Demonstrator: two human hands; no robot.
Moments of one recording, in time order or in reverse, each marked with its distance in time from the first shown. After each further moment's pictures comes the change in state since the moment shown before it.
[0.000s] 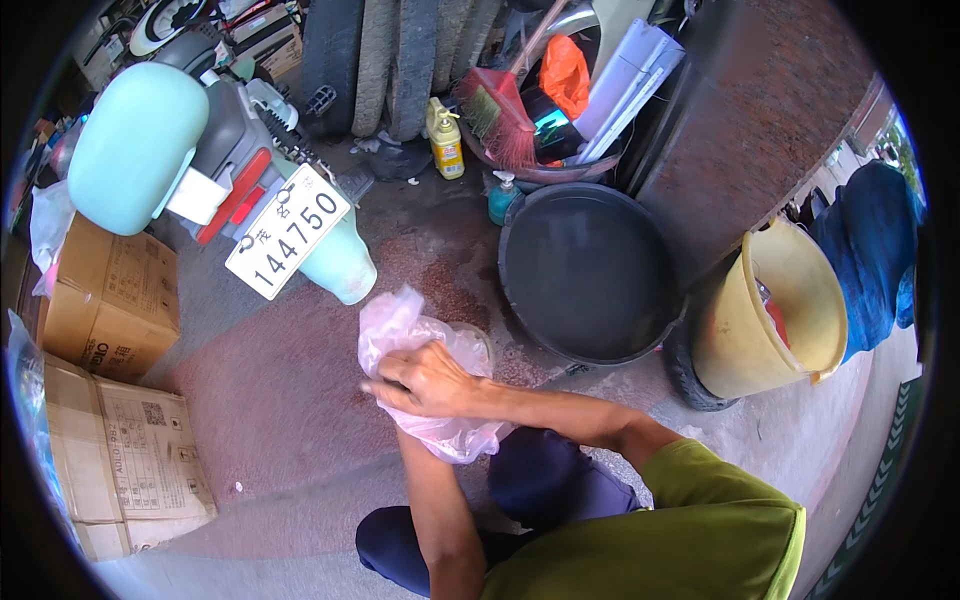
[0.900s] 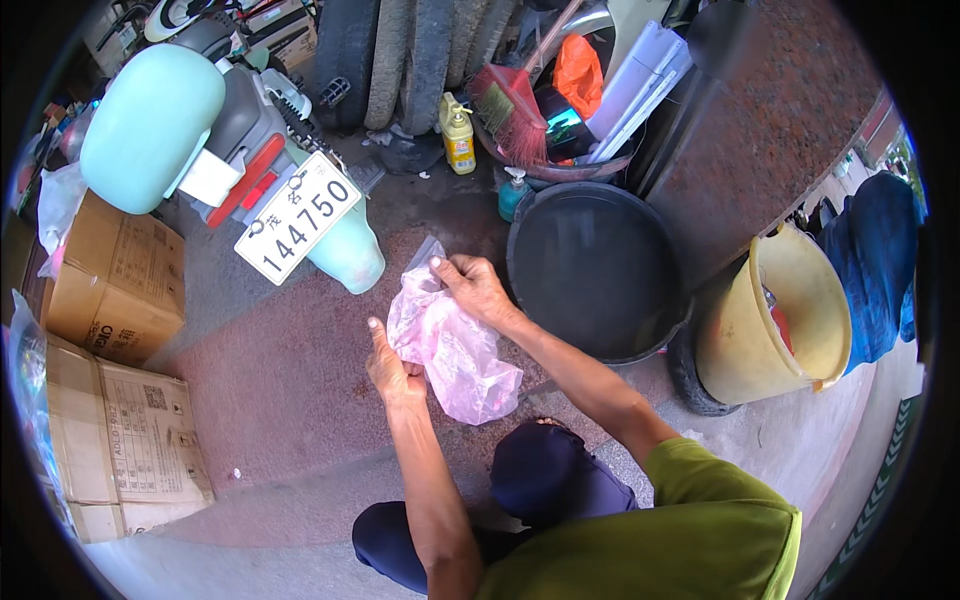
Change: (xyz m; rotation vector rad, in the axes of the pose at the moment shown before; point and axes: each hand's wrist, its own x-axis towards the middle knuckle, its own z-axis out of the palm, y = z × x) left_hand -0.005 0.040 0.026 -0.113 0.302 -0.317; right_hand 0.011 0.105 -0.026 0.363 0.371 0.449
